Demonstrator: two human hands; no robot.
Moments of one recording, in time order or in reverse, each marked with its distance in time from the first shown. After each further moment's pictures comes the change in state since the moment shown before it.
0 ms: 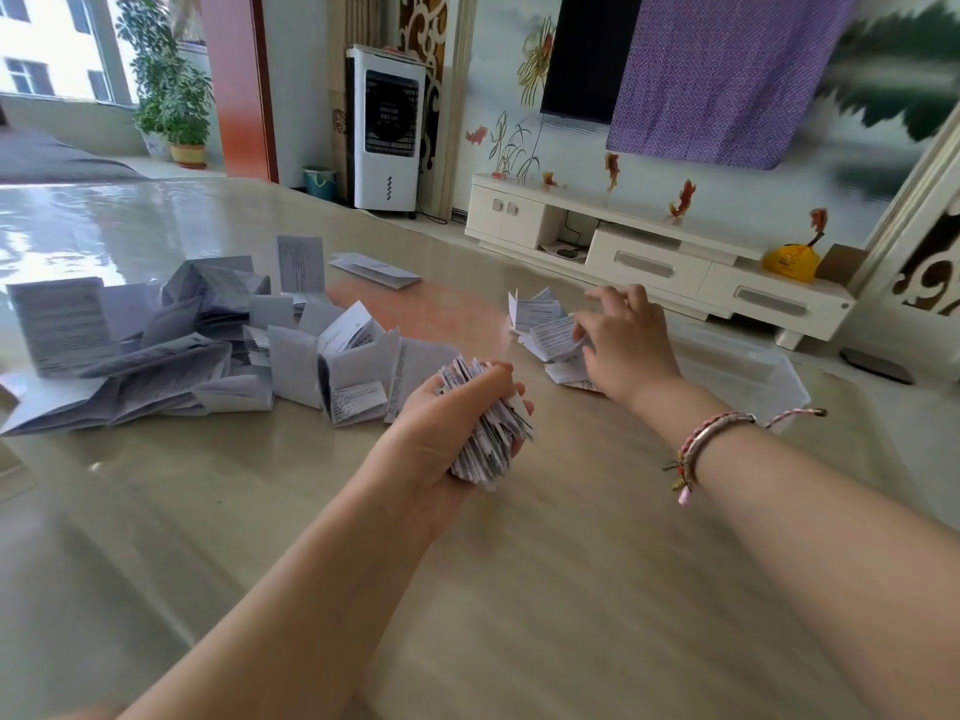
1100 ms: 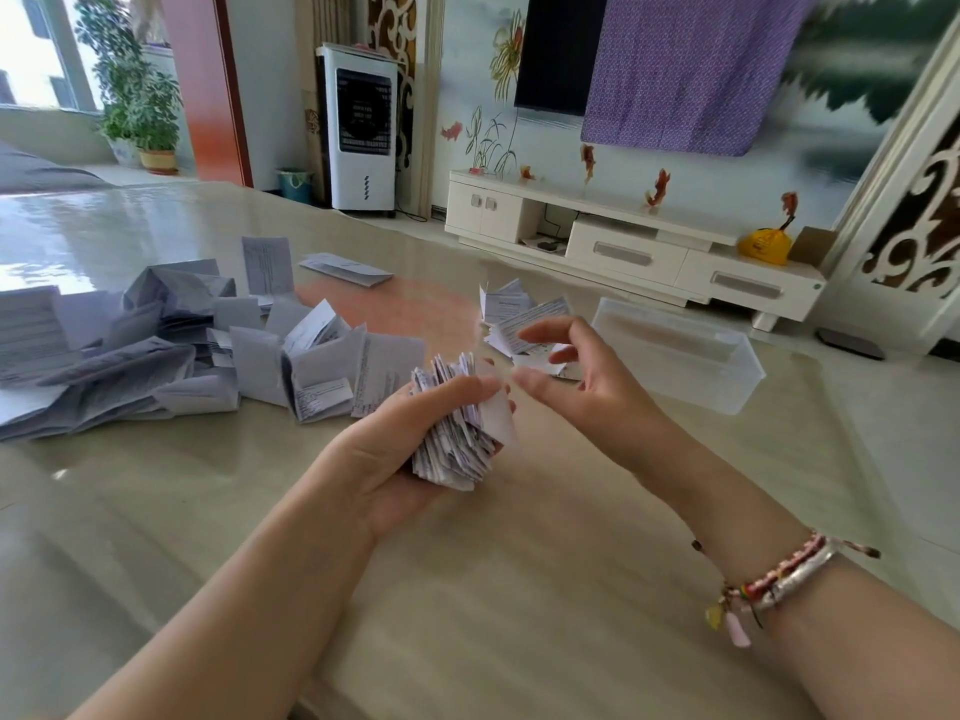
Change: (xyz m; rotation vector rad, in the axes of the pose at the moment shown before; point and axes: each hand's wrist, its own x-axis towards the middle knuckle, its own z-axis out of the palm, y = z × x) left_hand -0.014 0.003 -0.004 0.014 -0.172 -0.184; right_hand -0.085 -0.038 -0.065 1.127 -0.171 0.162
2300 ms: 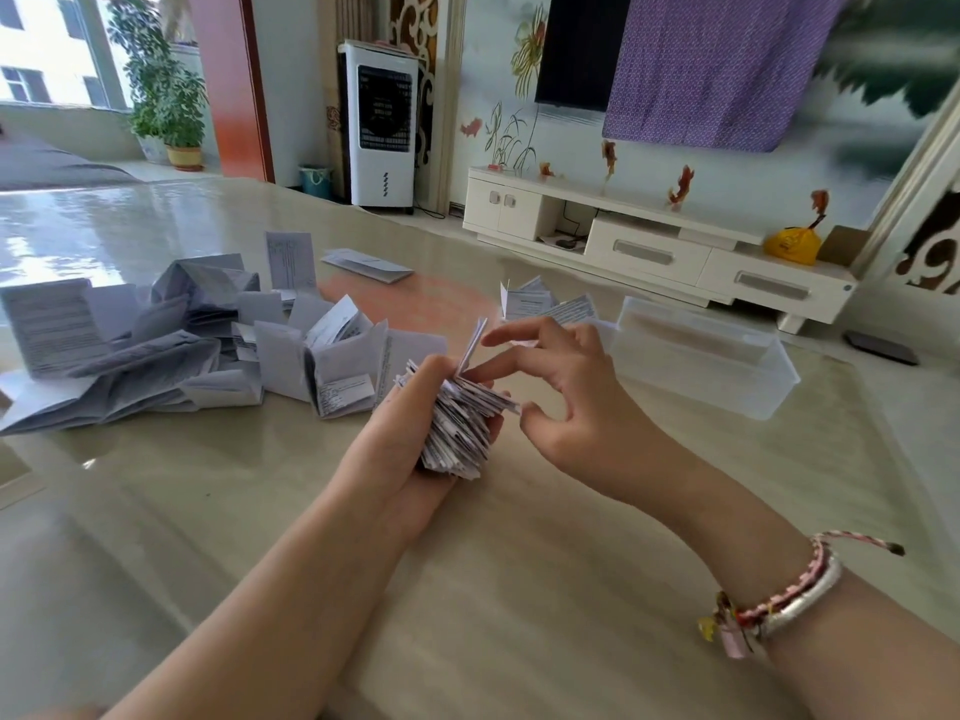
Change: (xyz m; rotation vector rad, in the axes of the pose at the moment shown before) left_hand 0.005 -0.001 -0.002 -0.177 0.174 0.146; right_hand -0.007 -0.026 0.022 -0.342 -0.109 -0.245
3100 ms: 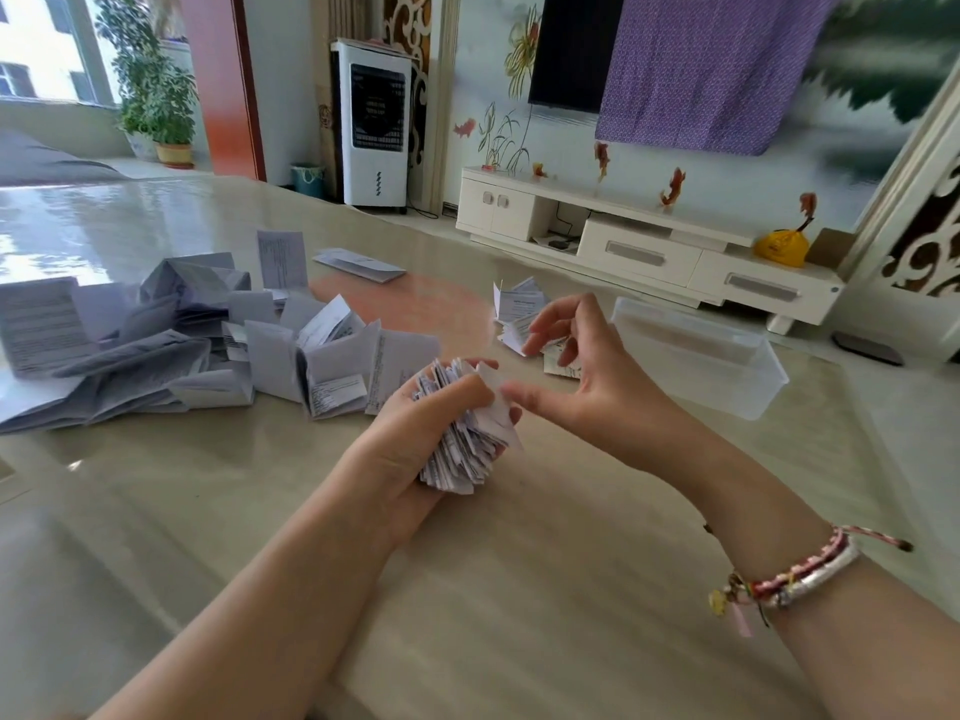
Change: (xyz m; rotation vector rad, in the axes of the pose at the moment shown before) left_hand -0.002 -0.005 -0.002 0.225 -0.115 0.047; right_hand 0.006 0.022 -0.014 0.112 0.057 0.118
